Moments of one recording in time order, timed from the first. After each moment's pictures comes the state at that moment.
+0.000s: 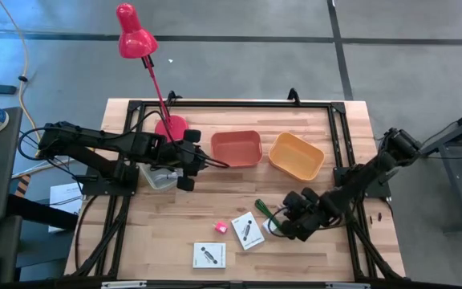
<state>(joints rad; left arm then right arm) 0.01 1.28 1.13 -0.69 -0.28 0.25 0.65 1.51 0.84 -0.59 0.39 1.26</state>
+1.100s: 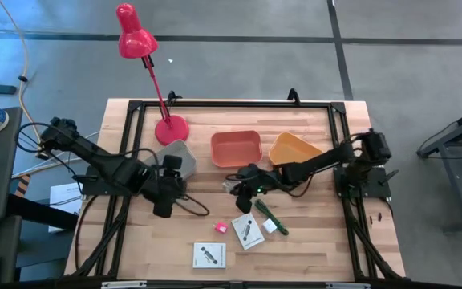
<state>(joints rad) -0.38 1.27 1.13 -1.03 -0.45 -0.15 0.15 1.79 0.96 0.20 0.08 0.57</state>
